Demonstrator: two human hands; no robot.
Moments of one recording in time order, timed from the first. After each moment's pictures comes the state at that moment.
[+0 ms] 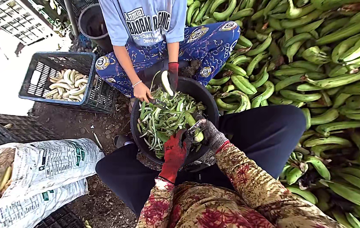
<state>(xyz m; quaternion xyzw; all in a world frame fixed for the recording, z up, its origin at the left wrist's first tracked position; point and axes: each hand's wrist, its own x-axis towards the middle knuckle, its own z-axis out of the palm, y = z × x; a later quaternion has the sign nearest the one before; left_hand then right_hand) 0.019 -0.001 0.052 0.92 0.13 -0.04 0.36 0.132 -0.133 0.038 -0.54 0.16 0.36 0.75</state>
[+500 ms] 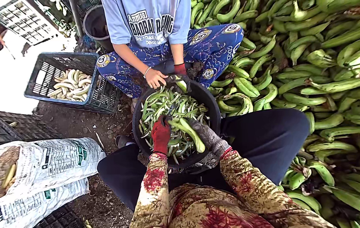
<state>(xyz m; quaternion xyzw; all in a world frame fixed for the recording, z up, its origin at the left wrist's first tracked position) 0.085 0.062 0.032 0.91 0.29 -0.04 0.31 0.126 -0.134 0.057 -0.70 -0.02 0.37 0.61</state>
